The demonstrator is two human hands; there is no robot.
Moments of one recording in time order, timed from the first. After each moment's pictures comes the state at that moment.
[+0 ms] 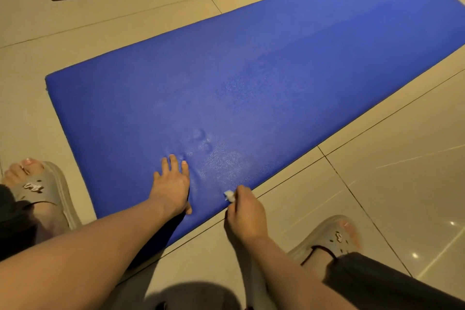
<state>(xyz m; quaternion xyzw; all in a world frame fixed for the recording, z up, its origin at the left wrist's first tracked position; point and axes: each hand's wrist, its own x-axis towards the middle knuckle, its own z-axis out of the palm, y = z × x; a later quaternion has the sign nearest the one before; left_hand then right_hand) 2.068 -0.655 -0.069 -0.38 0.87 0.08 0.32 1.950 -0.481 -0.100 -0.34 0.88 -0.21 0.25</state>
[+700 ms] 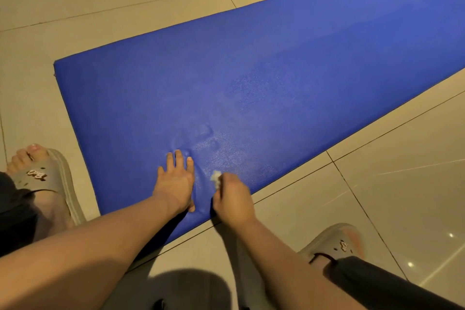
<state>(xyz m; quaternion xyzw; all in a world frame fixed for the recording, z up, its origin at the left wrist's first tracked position) 2.069 -0.655 -0.070 -0.38 0.87 0.07 0.31 1.956 -0.535 -0.085 -0.43 0.84 -0.17 0.28</state>
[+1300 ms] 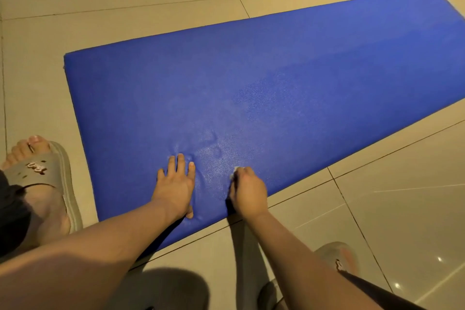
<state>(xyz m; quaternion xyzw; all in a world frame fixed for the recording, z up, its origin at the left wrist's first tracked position) 2.072 -0.656 -0.070 -0.38 0.87 0.09 0.31 1.907 -0.553 -0.089 -0.47 0.86 -0.08 0.21</state>
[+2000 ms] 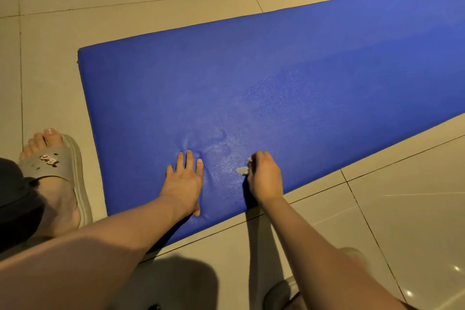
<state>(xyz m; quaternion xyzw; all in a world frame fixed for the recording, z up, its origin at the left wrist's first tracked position) 2.068 -0.655 -0.066 -0.38 0.86 0.08 0.32 1.875 -0.572 -0.092 -0.42 0.86 -0.17 0.21</state>
